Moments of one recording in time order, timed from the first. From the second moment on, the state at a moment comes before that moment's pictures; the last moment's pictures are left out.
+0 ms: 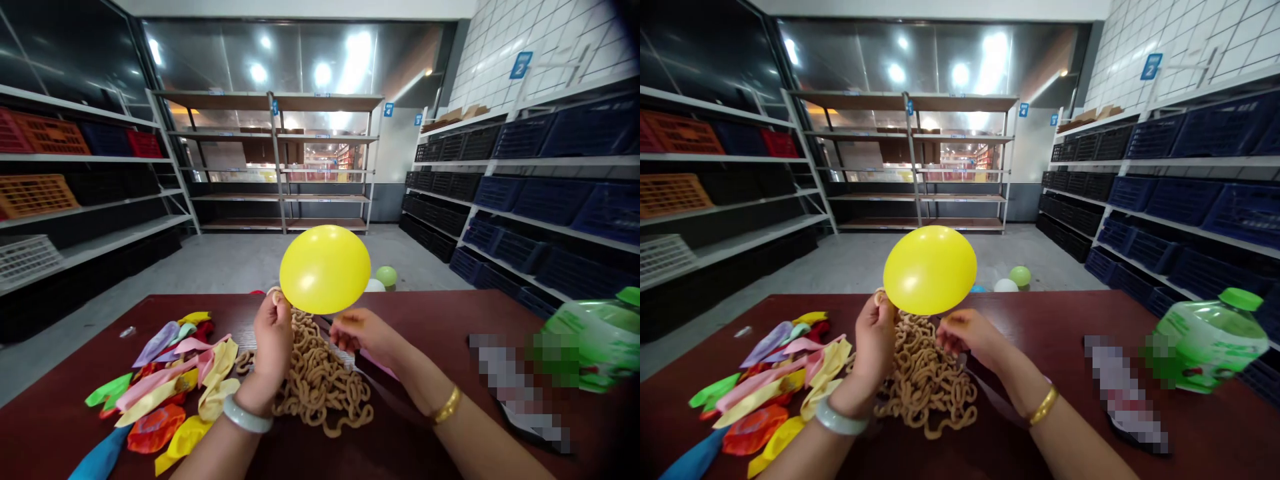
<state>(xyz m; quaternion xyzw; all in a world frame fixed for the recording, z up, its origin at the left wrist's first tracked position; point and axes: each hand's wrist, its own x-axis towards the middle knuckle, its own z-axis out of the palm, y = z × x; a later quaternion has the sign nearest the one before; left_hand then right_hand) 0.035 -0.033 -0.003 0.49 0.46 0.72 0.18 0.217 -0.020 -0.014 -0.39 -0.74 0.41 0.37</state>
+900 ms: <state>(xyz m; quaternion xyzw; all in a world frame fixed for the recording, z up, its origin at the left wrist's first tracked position) 0.065 -0.051 -0.014 0.74 0.42 0.51 -0.04 0.215 -0.053 0.022 -0.31 -0.78 -0.04 0.54</state>
